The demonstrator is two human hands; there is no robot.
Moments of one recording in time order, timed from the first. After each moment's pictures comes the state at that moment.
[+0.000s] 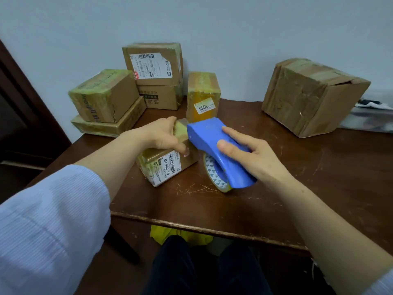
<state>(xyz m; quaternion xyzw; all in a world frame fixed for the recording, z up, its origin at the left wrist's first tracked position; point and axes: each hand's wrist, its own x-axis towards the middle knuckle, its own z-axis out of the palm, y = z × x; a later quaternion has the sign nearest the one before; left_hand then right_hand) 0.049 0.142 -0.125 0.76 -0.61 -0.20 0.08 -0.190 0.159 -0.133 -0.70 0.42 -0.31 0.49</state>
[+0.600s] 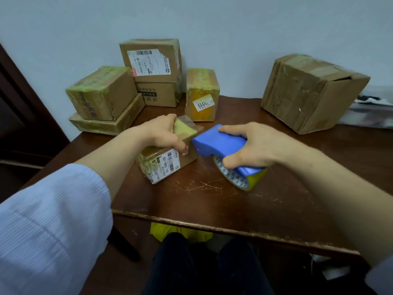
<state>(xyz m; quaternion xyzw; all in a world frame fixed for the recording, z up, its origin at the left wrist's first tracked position) 0.052 0.140 -0.127 0.76 -0.62 -0.19 0.07 -0.187 0.150 -0.083 -0.85 0.48 0.00 0.20</state>
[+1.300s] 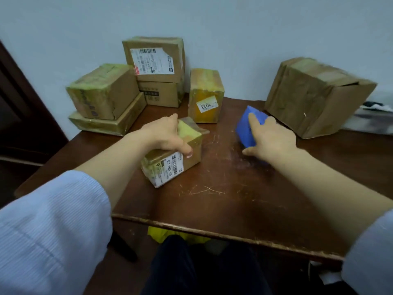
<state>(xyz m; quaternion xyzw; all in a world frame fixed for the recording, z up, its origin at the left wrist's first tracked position) 0.048 0.143 -0.123 0.78 -0.60 -0.16 0.04 -0.183 0.095 -0.122 -0.80 0.59 0.05 -0.02</state>
